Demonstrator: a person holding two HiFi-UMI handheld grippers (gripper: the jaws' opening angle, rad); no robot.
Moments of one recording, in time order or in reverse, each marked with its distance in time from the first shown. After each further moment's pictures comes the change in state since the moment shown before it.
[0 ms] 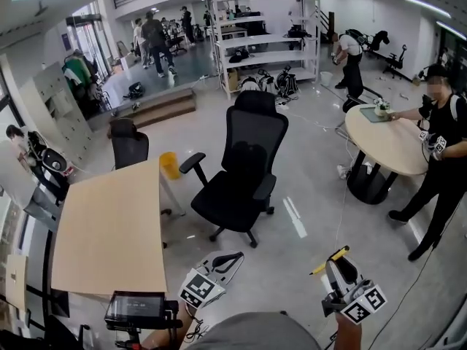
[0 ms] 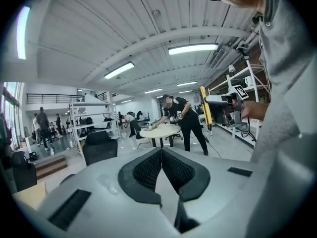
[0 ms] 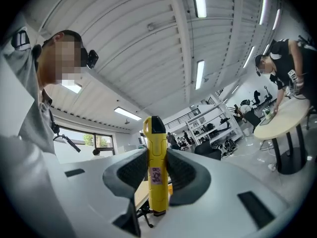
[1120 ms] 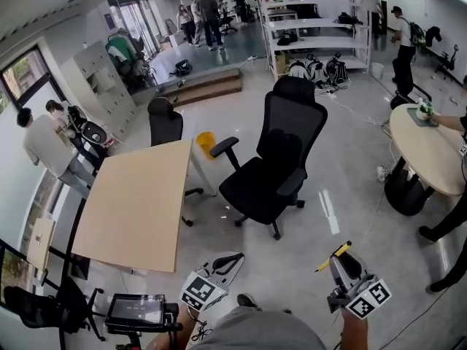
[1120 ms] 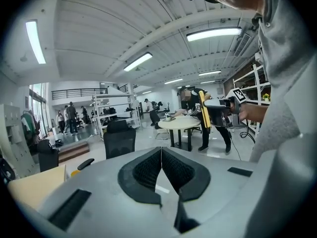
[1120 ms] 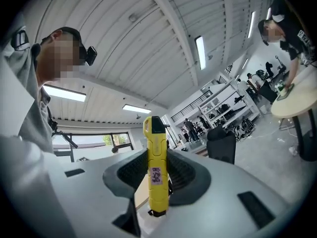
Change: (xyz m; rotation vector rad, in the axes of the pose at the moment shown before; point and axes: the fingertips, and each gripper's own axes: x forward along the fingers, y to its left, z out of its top) left arm 0.013 -0.002 -0.008 -0.087 0.124 0.252; right arm 0.047 -0.081 -0.018 0.124 0.132 0.214
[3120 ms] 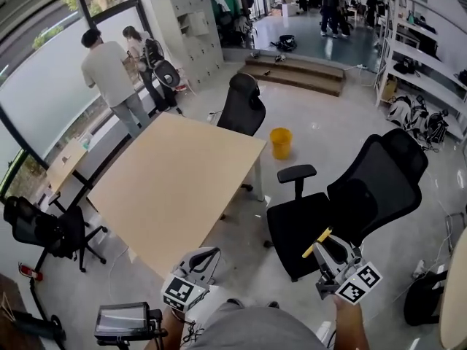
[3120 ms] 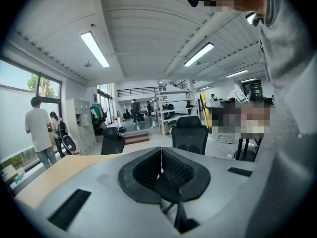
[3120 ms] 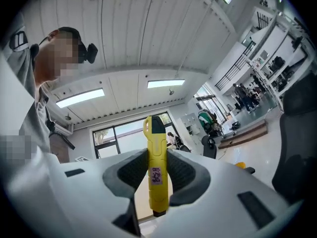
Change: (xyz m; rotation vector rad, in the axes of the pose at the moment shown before) left arm -0.031 0.302 -0.048 -0.238 0.053 0.679; right arm 0.452 -0.053 -0.041 0.056 0.309 0.603
